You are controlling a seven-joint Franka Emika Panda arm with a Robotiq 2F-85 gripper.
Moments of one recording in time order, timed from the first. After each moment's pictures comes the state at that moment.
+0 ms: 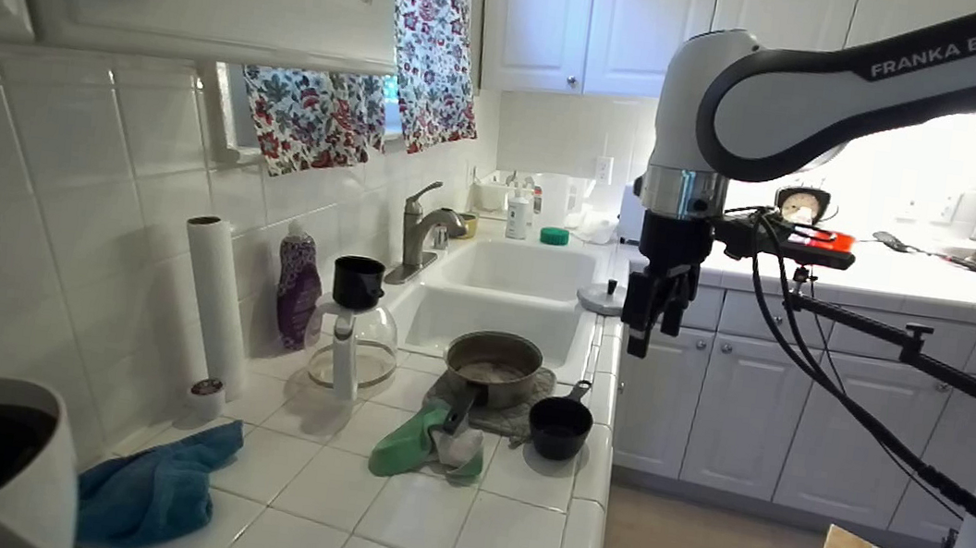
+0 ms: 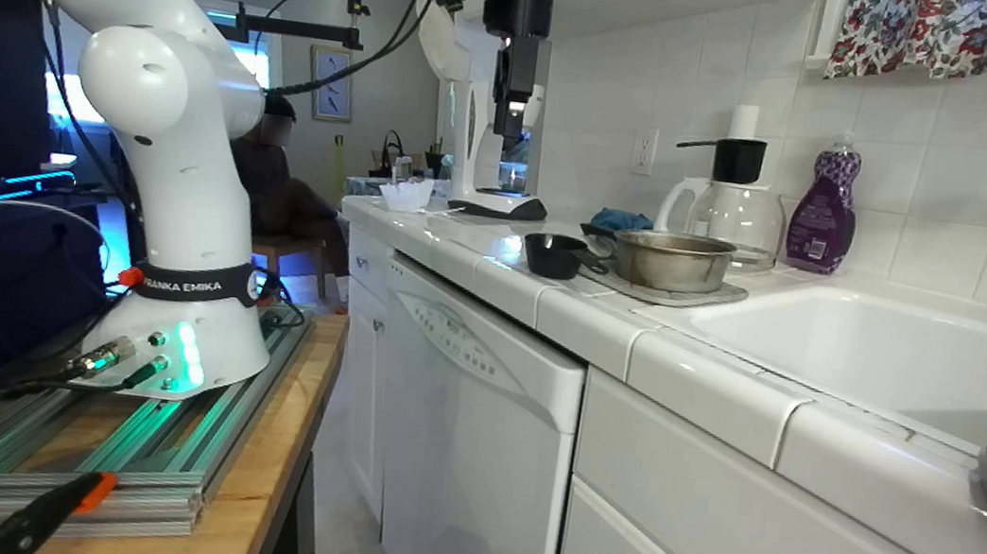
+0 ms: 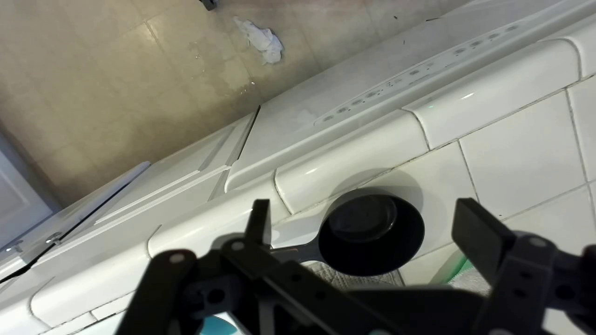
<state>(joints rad) -0.02 -0.61 0.02 -2.52 0.03 1.92 0.01</state>
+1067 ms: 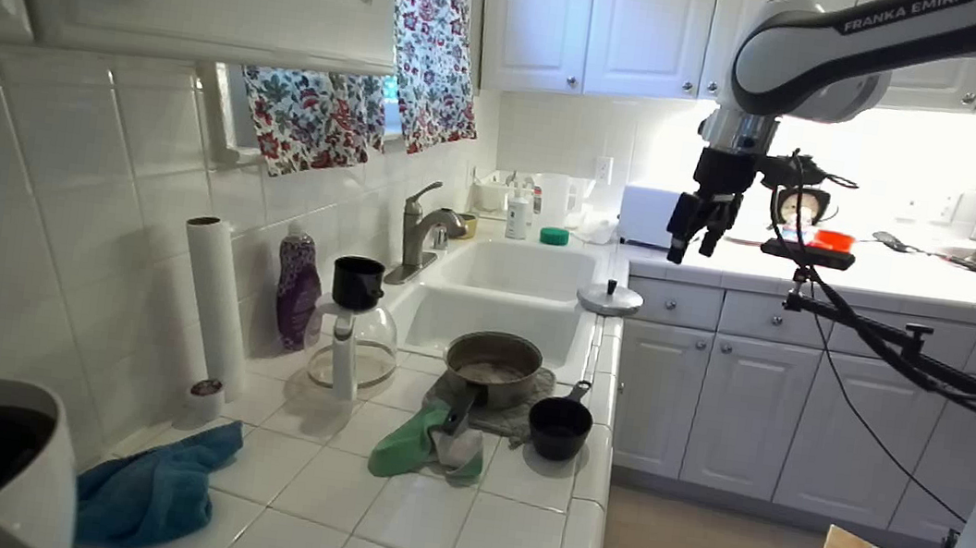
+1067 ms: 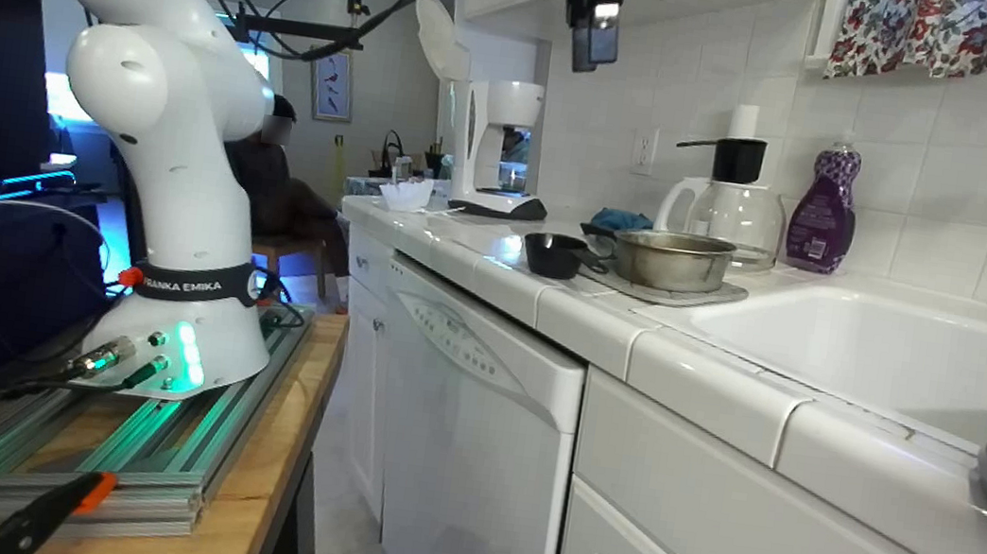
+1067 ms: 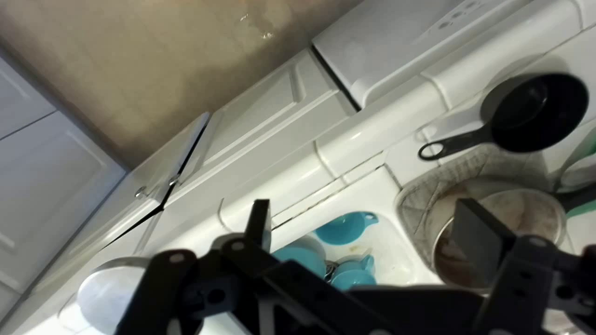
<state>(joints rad) -0.15 -0.48 -0.27 -2.28 -0.06 1.95 -0.23</state>
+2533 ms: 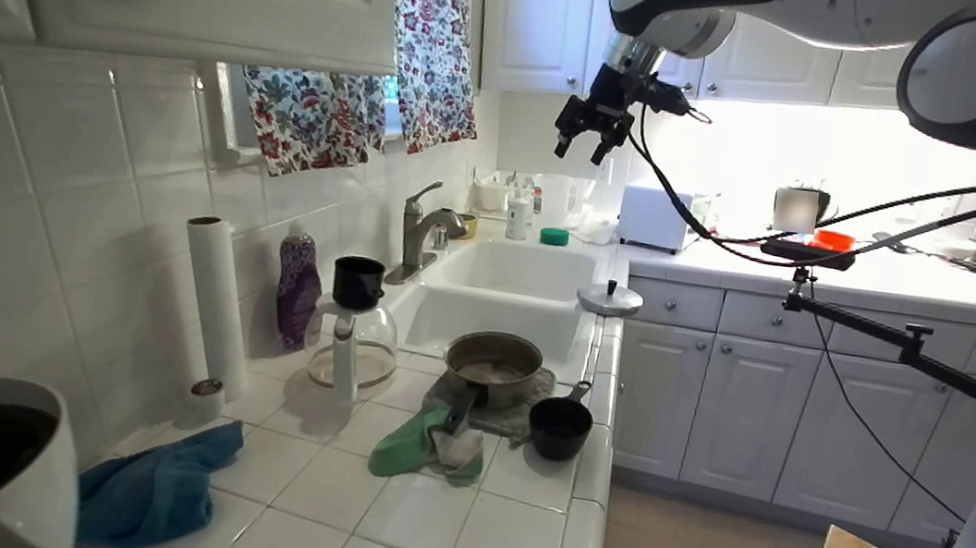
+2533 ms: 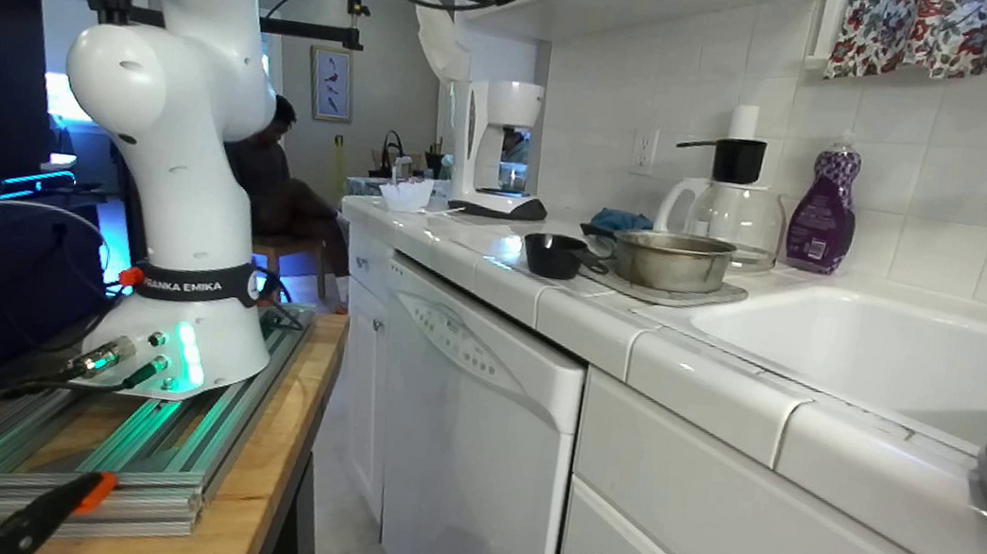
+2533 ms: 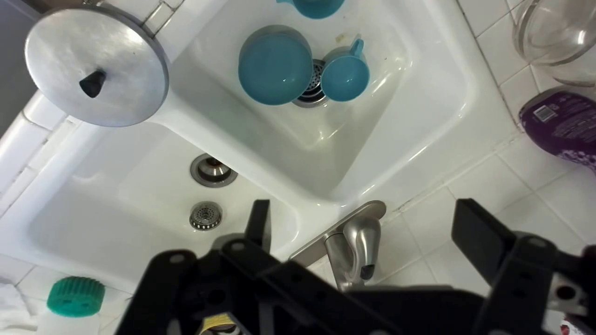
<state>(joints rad) -0.17 0.16 -0.27 -1.41 0.26 1.93 -0.17</state>
